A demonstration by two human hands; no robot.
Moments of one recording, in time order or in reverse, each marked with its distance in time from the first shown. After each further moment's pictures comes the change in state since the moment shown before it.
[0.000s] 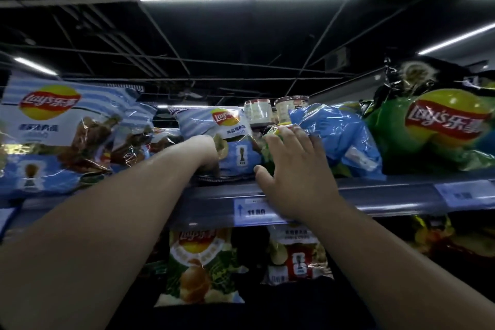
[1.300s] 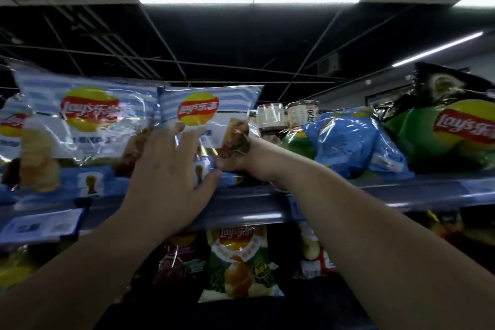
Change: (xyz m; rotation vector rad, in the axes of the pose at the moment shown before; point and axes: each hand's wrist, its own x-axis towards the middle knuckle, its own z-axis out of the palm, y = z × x) left_hand -0.094 -0.140 0.017 -0.102 0.836 0.501; right_hand 0.066 -0.110 0.007 0.964 -0.478 0.126
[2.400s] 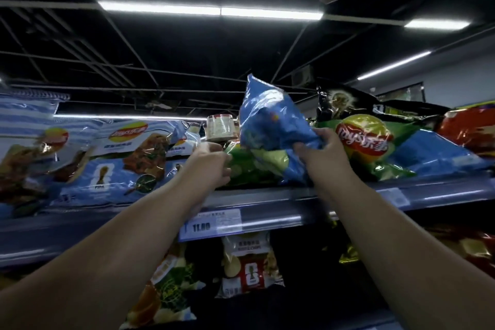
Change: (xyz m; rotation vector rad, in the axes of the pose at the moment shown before) left_hand 0.091 0.181 0.086 -1.224 -0.363 -0.700; right_hand -0.102 0.103 -0.191 0.318 0.823 0.016
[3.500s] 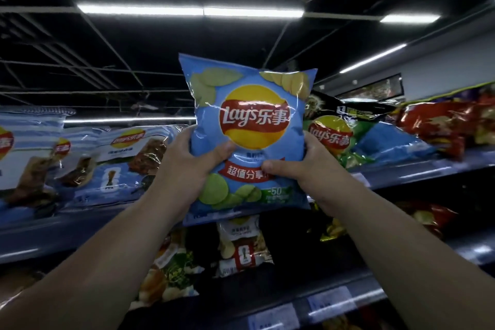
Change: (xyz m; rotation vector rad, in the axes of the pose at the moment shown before) left_hand -0.085 0.034 -0.013 -0.016 -0.023 0.343; right_hand -0.095 -0.071 -0.034 0.061 -0.361 0.060
